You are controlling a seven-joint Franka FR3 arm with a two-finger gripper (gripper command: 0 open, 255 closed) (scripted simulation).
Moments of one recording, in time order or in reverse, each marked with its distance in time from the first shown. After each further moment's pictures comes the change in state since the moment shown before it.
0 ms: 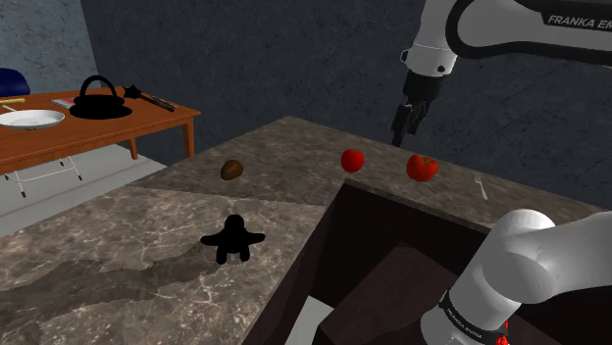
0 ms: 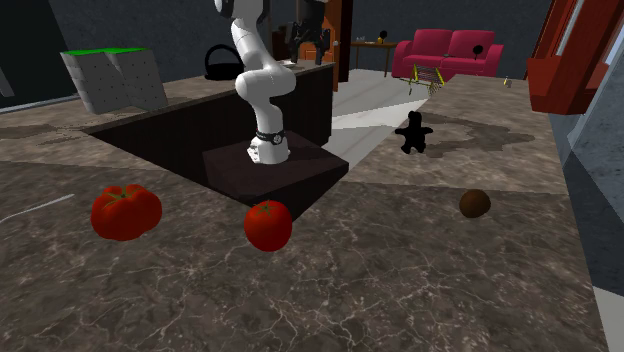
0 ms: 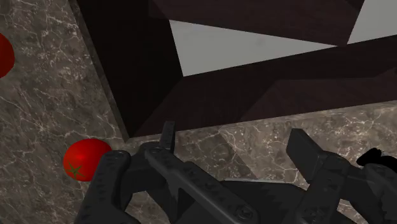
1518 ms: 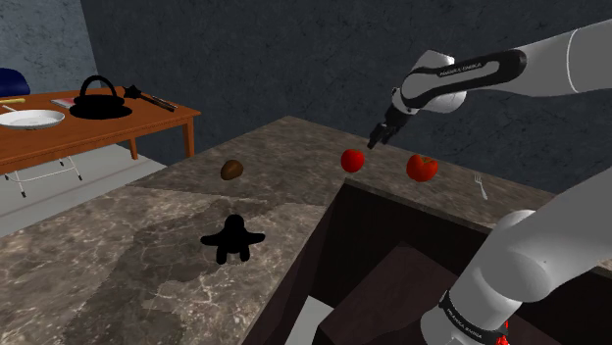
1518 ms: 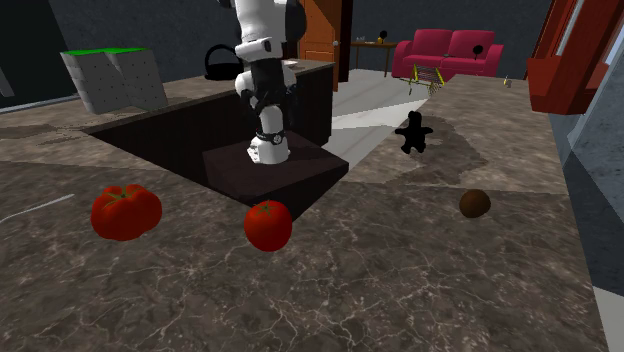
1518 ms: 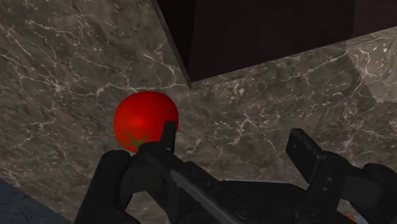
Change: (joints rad) arm -0.035 0.420 -0.456 -0.059 0.056 0.781 -0.332
